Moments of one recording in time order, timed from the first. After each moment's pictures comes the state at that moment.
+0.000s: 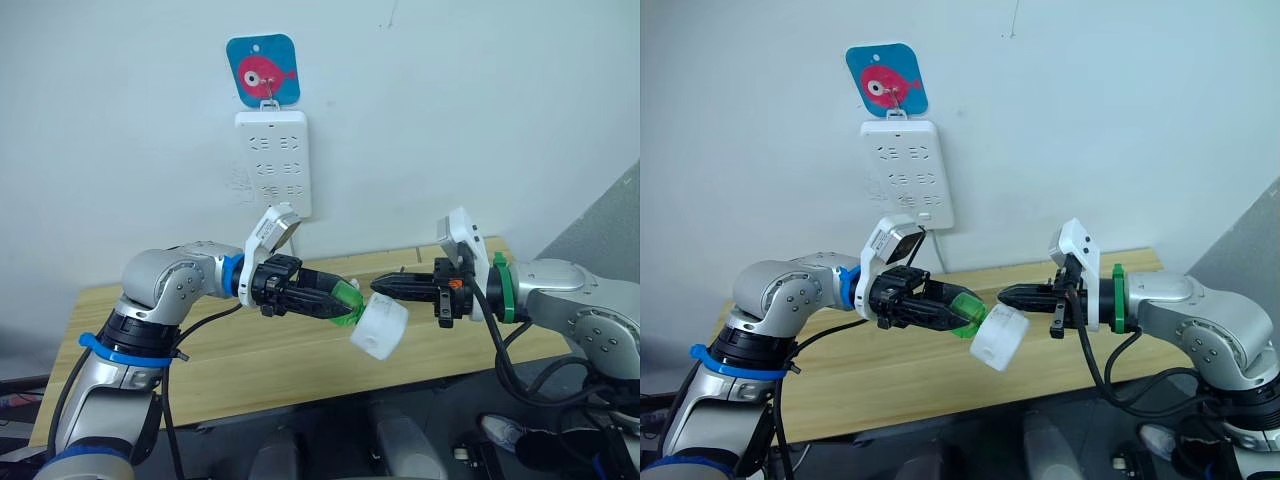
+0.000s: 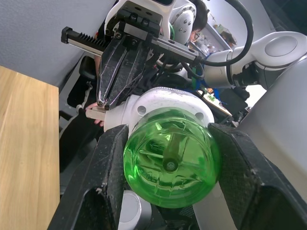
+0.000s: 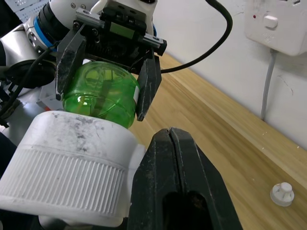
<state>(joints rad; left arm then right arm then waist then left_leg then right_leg) -0.64 0.63 -0.14 -0.07 -0.85 1.04 -1.40 -0.45 -0.74 0.05 -0.54 0.97 0.97 0.69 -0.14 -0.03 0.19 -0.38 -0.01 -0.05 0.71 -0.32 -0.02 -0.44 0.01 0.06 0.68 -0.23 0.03</state>
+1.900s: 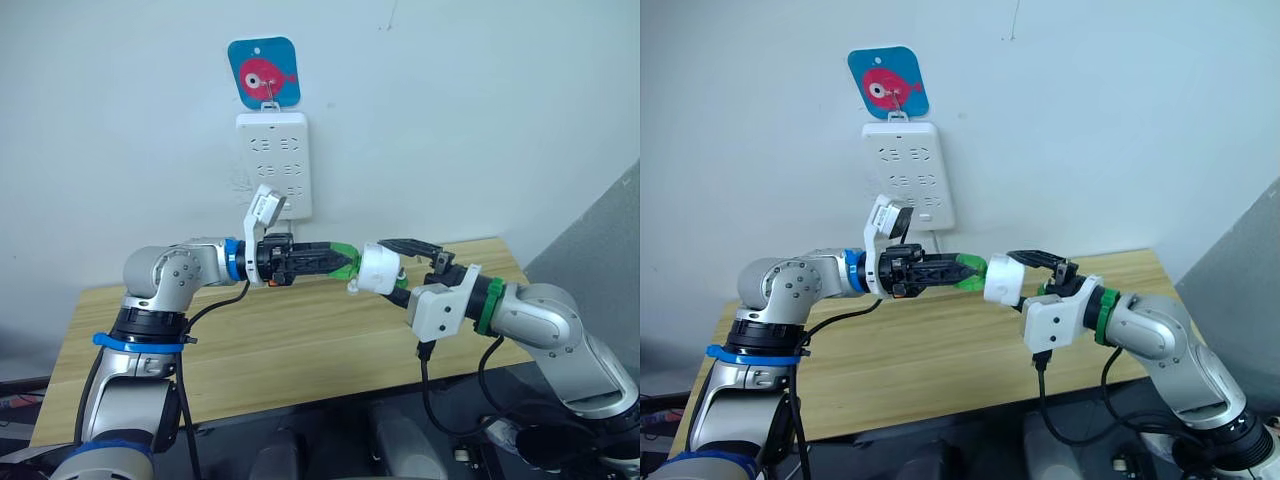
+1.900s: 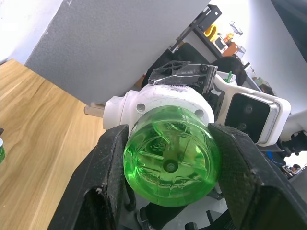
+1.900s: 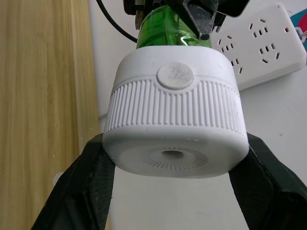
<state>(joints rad) -0.67 0.53 0.01 0.08 -0.86 1.11 -1.18 -0.26 -0.71 0.23 -0.55 -0.25 -0.05 0.71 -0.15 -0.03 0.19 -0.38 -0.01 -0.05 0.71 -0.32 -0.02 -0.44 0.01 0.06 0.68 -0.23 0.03</state>
